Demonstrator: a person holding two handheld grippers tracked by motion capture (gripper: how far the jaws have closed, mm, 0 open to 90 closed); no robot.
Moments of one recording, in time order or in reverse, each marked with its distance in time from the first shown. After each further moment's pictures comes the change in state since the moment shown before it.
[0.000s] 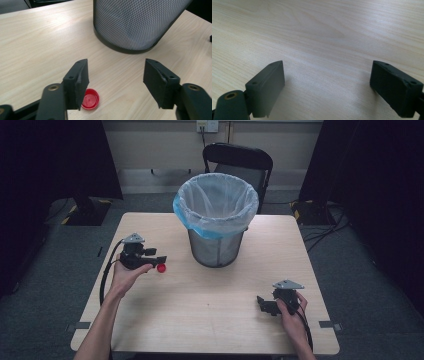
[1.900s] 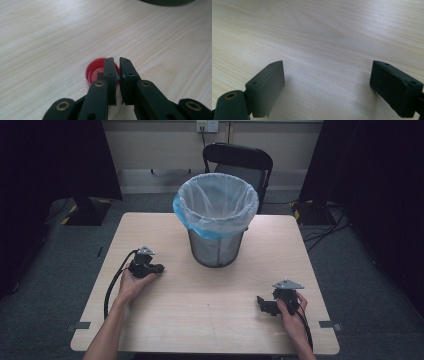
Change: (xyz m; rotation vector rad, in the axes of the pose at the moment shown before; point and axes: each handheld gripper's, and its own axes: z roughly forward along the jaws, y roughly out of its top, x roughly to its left) left arm 0.017 -0.041 0.048 0.198 0.071 0.032; right arm 0.000 0.000 0.000 0.000 0.000 0.000
